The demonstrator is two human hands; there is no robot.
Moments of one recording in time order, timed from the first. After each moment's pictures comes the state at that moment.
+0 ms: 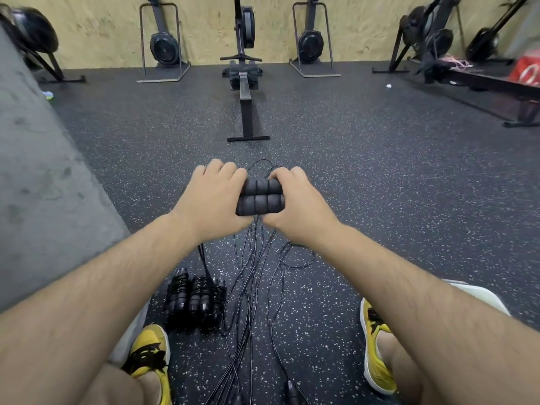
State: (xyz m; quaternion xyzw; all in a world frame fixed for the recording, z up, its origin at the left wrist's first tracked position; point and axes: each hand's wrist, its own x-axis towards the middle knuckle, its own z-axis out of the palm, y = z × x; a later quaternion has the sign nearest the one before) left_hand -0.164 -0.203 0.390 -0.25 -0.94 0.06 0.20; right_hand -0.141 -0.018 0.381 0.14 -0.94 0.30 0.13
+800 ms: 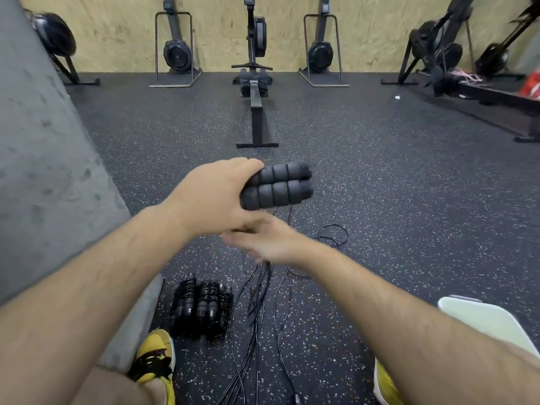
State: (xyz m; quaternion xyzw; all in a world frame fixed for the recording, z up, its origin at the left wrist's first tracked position) left_hand -0.151 -0.227 0.429 -0.31 -0.92 -0.09 0.22; right_hand -0.137 -0.079 0.365 0.20 -0.82 0.50 -0.17
